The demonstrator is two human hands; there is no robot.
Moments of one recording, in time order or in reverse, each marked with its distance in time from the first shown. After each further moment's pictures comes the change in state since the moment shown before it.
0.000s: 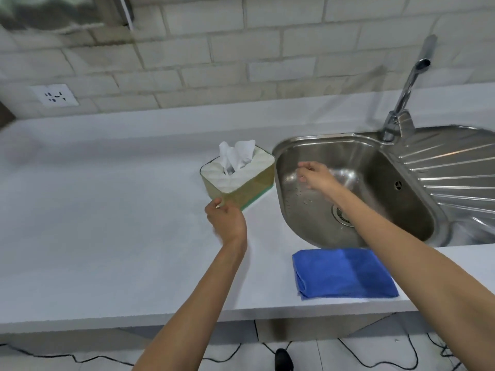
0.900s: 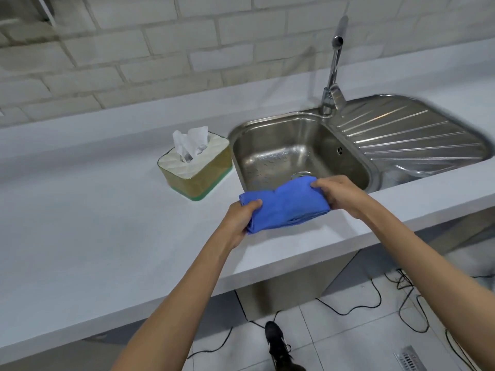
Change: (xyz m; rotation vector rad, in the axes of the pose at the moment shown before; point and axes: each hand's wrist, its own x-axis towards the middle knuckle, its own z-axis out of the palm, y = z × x) left_hand -0.060 -0.022 0.003 0.282 -0.845 -0.276; right_hand -0.158 0.050 -0.084 0.109 0.065 0.213
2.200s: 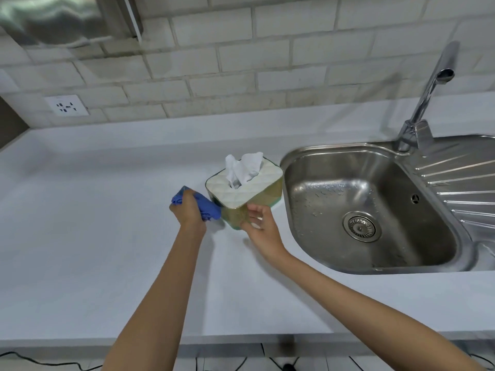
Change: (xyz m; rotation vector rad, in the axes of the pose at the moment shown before) left_hand 0.059 0.067 -0.154 -0.505 0.861 0.260; right_hand 0.050 -0.038 0.222 0.267 -0.228 -0.354
